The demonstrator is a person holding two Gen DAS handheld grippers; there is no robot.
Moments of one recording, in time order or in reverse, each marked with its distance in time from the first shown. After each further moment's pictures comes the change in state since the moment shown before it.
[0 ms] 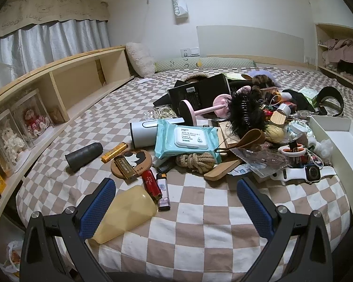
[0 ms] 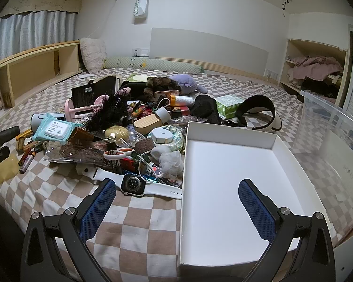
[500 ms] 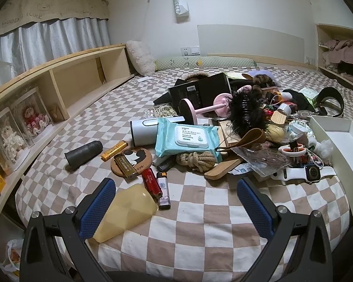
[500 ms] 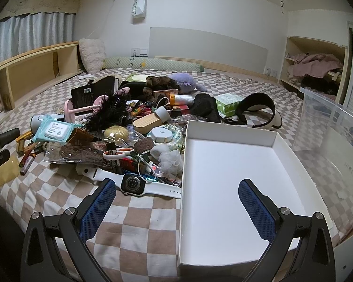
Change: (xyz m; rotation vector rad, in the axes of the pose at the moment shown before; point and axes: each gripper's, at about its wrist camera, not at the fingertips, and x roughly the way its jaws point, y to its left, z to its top) left arm 0.003 0.004 0.000 -0.009 0.009 -0.011; right arm 0.003 -0.002 -0.002 0.006 -0.001 -0.002
